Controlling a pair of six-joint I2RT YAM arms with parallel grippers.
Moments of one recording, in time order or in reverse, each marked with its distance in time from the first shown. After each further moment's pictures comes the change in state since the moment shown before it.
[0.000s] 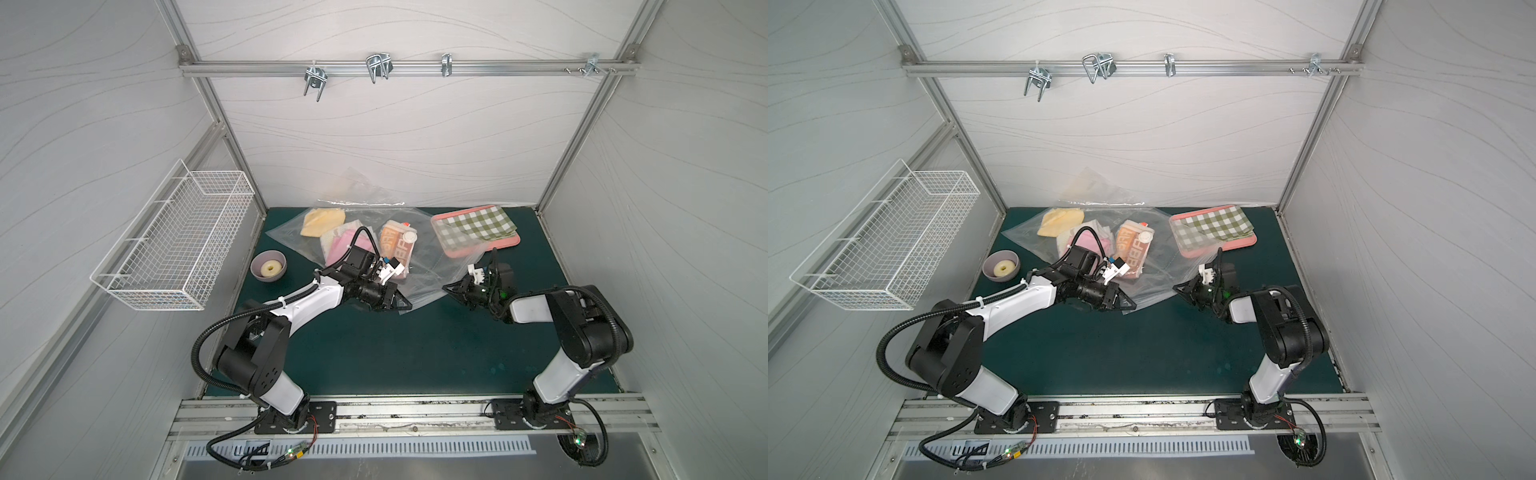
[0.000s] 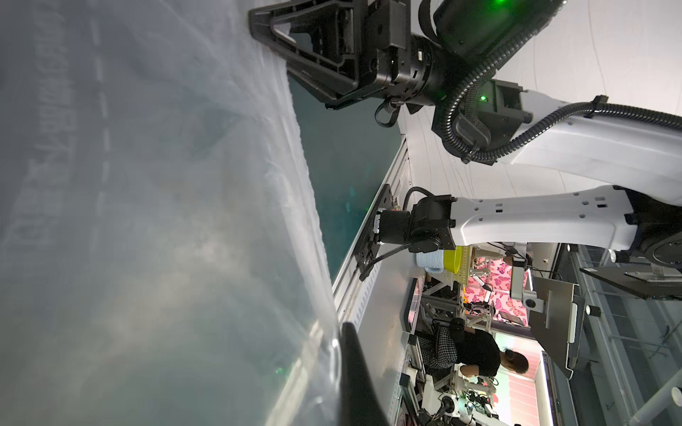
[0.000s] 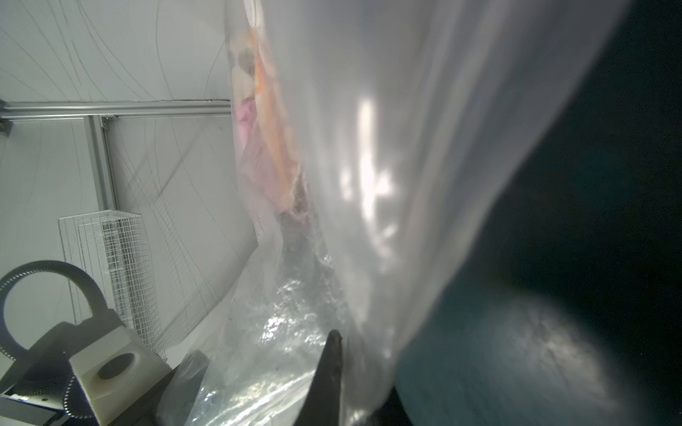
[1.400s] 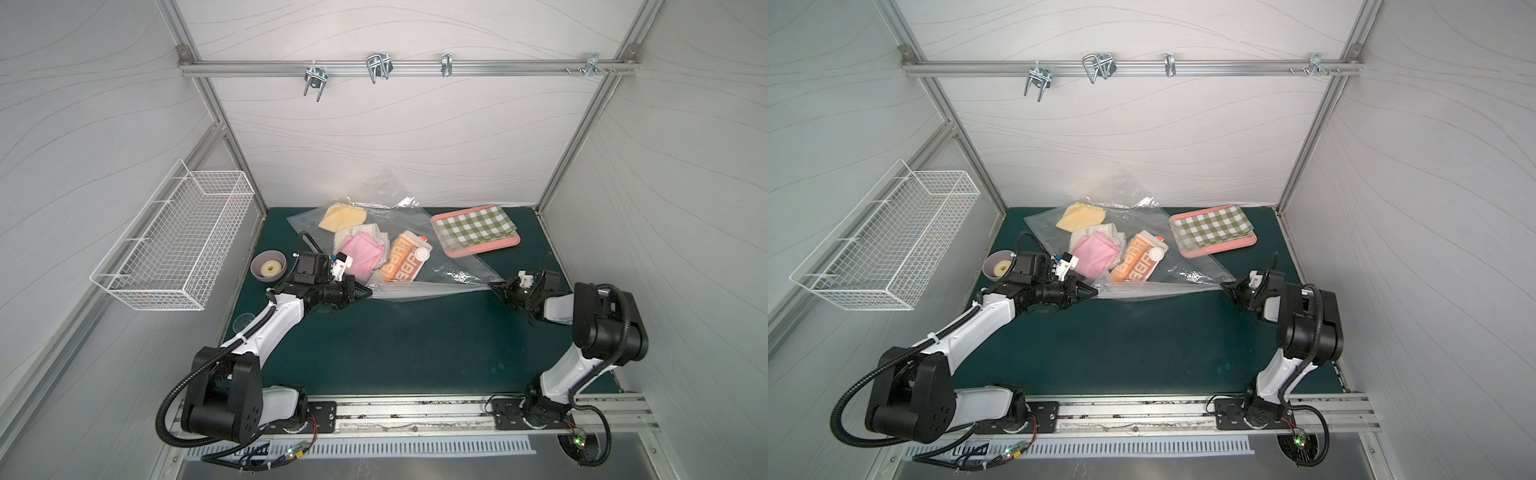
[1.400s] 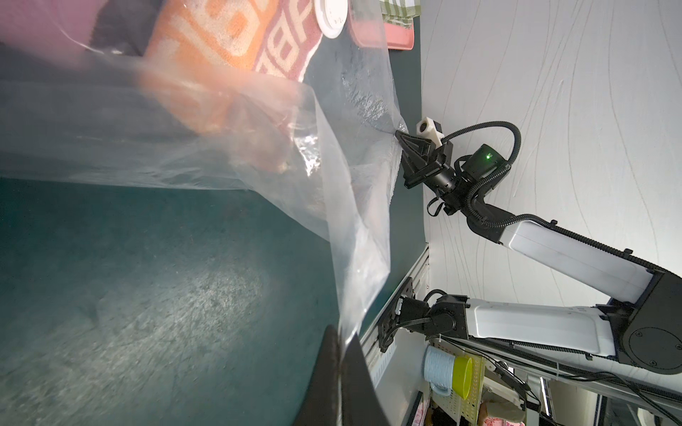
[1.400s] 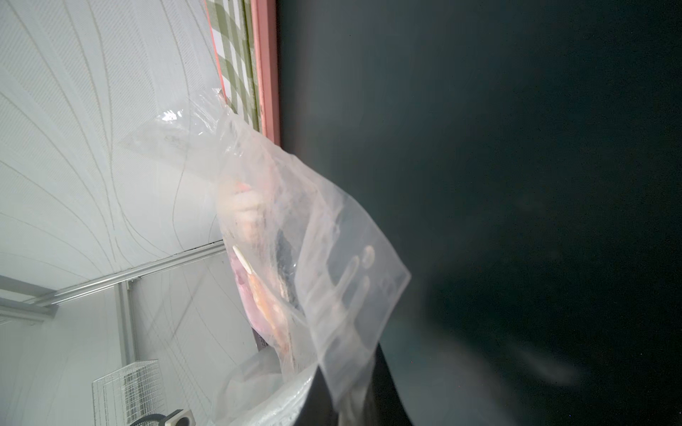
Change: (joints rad) left arm 0.310 -0.252 -0.177 0.009 -0.153 -0.109; right arm -0.454 0.025 -0.002 -0.129 -0.042 -0.104
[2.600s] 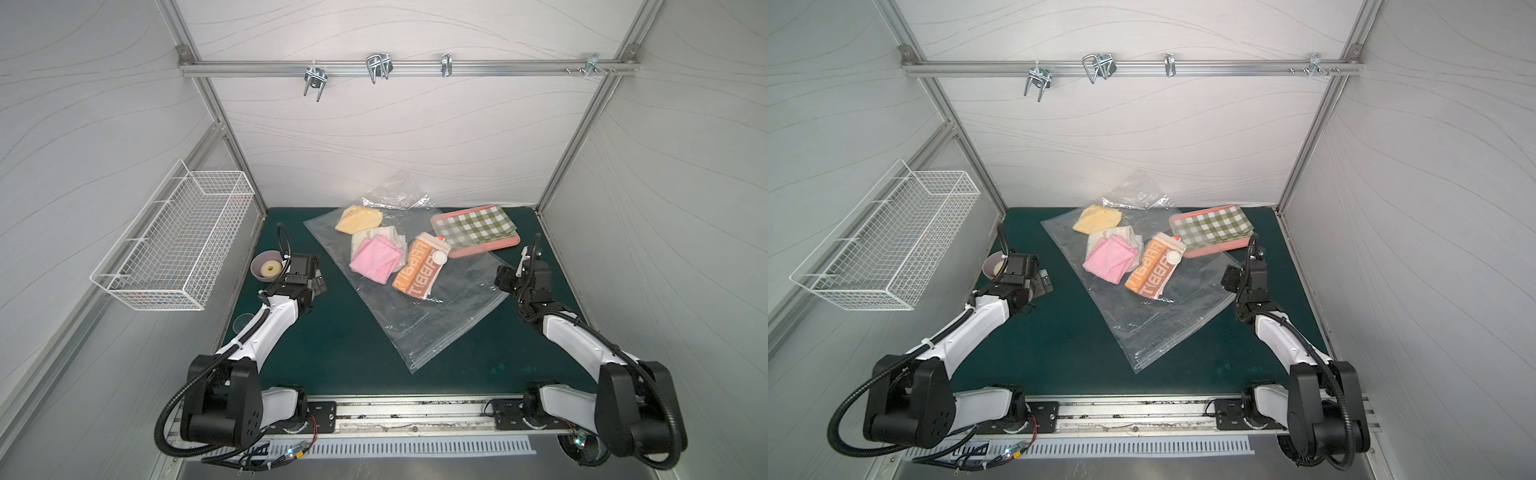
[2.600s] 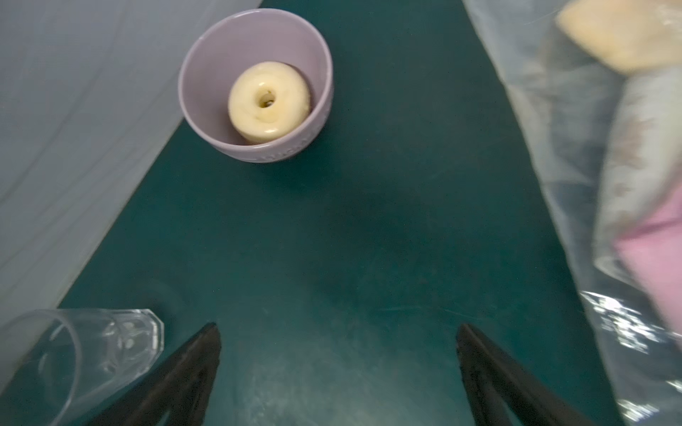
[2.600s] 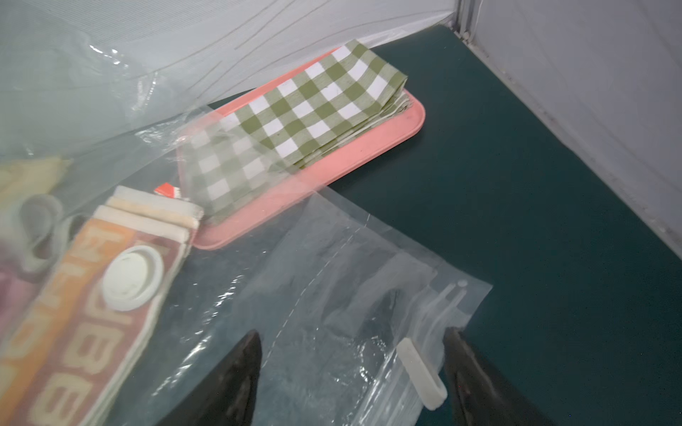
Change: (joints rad) left arm 0.054 0.009 -0.037 -0.016 -1.332 0.125; right arm 0.350 -0.513 -0.057 -0.216 0.970 -0.686
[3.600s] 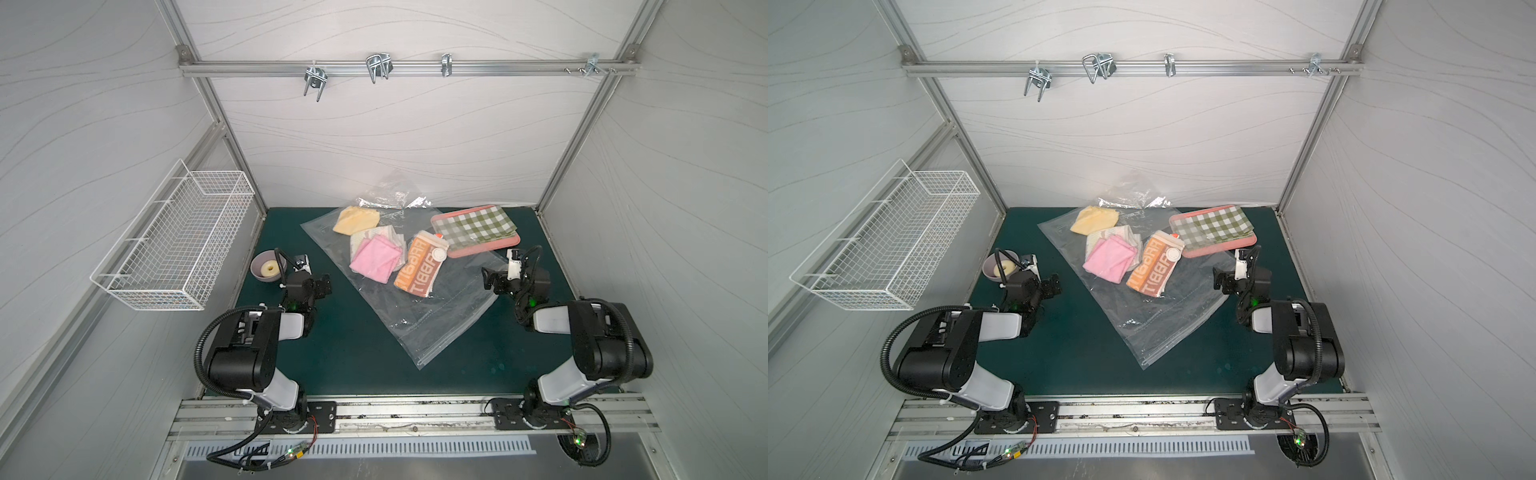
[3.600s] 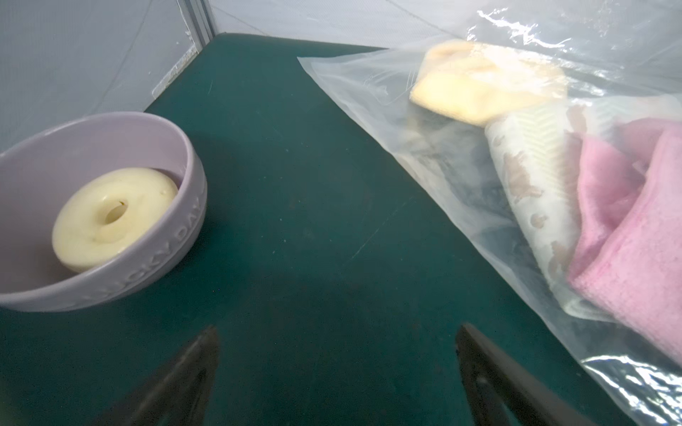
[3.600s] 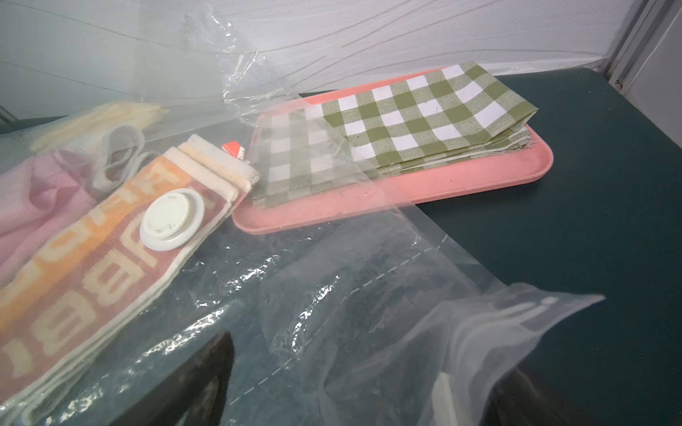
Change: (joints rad) left arm 0.081 0.243 -0.315 1.054 0.317 0.318; right arm -0.133 0.370 -0.062 0.586 -0.476 -0.222
